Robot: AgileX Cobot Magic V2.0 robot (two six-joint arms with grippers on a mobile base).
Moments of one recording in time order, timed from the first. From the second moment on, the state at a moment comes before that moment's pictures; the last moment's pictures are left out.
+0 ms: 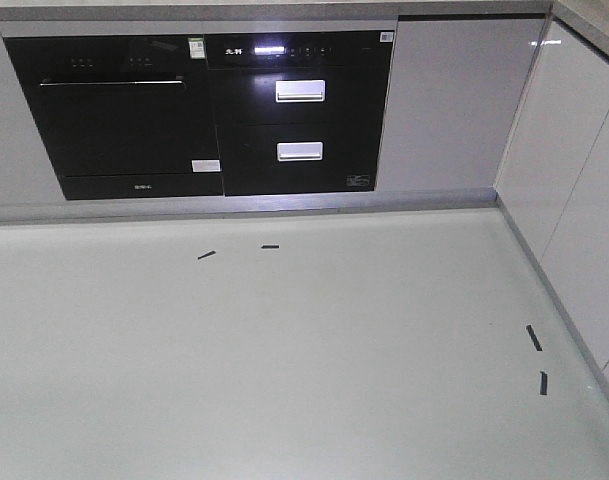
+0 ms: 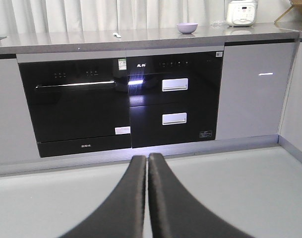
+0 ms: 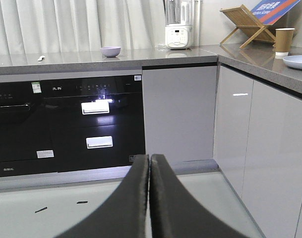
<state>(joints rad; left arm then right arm) -0.08 -0.01 0.03 0.15 0.16 -0.21 -0.07 -0.01 0.03 -0.11 0.06 0.14</state>
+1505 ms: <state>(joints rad) -0.08 -0.01 0.03 0.15 0.16 -0.21 -0.07 -0.01 0.03 -0.11 0.06 0.14</state>
